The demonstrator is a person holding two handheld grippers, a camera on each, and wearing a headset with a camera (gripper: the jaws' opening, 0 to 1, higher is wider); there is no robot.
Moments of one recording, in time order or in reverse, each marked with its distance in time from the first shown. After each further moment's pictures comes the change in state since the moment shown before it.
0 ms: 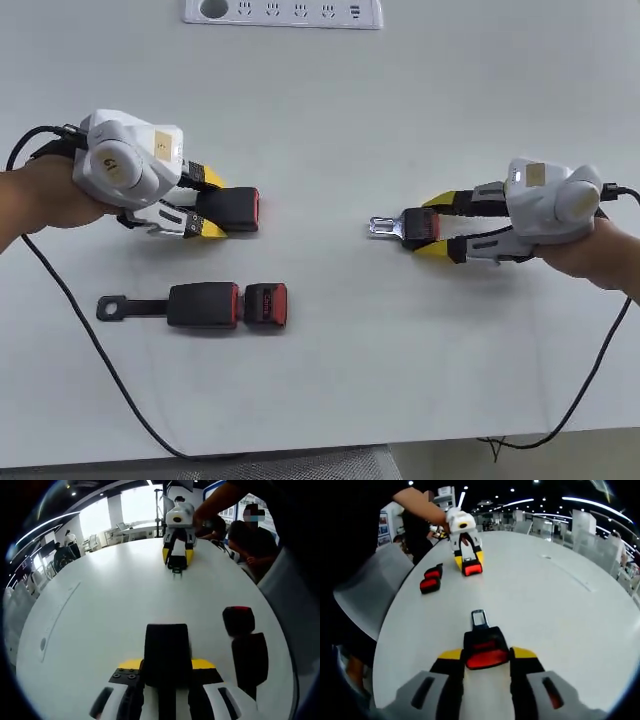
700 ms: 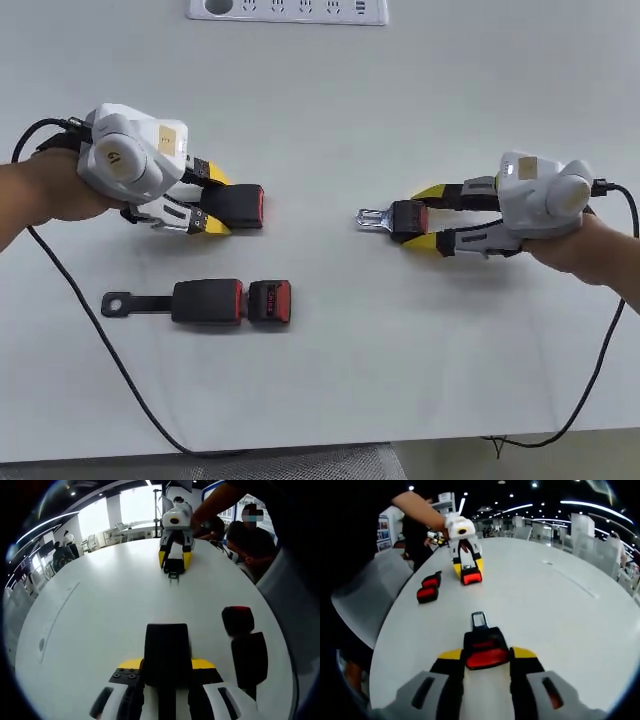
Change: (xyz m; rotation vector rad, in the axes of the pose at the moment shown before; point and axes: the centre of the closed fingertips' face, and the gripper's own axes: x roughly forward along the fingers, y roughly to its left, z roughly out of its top) left arm 0.000 -0.001 0.002 -0.003 -0.004 -0.014; right arm 0.018 -0.002 0.018 0.006 -0.069 0.010
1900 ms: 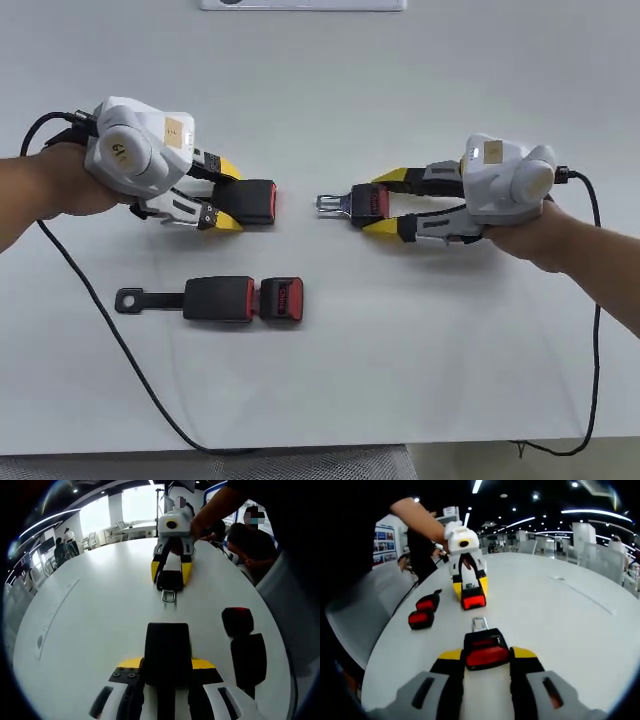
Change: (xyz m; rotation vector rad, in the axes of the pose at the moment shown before) left arm -0.001 0.000 0.001 -0.023 0.001 -0.013; right arm 0.057 0.010 0.044 0.007 -0.149 0.045
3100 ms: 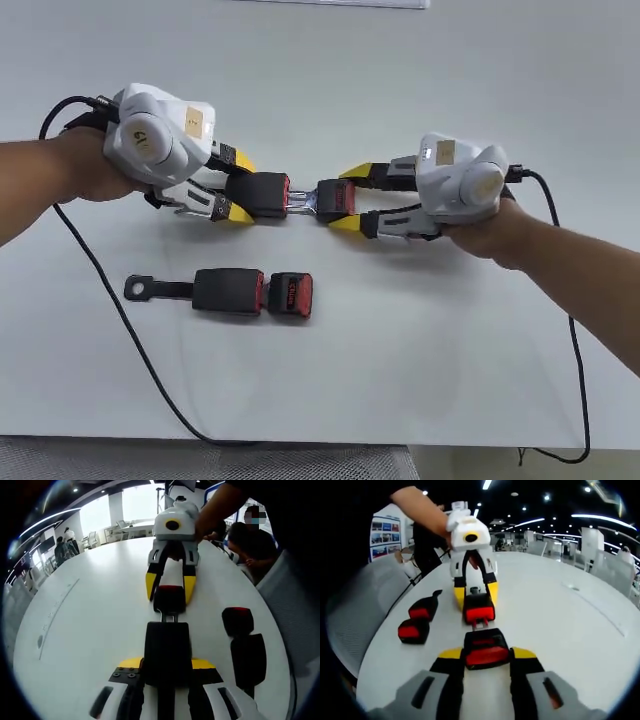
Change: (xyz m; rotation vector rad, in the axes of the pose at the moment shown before) left arm -0.002 -0.001 0.000 -0.004 0.010 0.003; right arm 0.043 0.012 0.026 -0.078 0.022 0.023
